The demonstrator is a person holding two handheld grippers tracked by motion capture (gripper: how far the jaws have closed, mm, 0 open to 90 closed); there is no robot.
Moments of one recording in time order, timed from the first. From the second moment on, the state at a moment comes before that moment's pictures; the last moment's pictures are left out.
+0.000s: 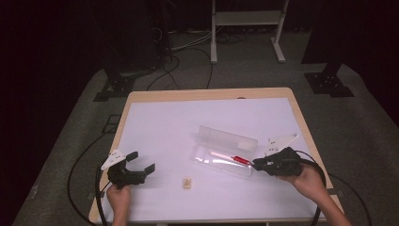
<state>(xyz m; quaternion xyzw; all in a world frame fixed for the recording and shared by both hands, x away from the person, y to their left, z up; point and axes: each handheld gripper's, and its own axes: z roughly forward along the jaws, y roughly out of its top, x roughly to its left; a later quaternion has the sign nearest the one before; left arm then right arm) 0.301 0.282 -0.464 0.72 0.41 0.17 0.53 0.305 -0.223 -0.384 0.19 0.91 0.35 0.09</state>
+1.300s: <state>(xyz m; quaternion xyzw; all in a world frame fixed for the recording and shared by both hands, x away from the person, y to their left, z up) 0.301 0.282 -0.464 0.72 0.41 0.17 0.54 0.336 -0.166 -0.382 0.16 0.92 0.34 0.08</state>
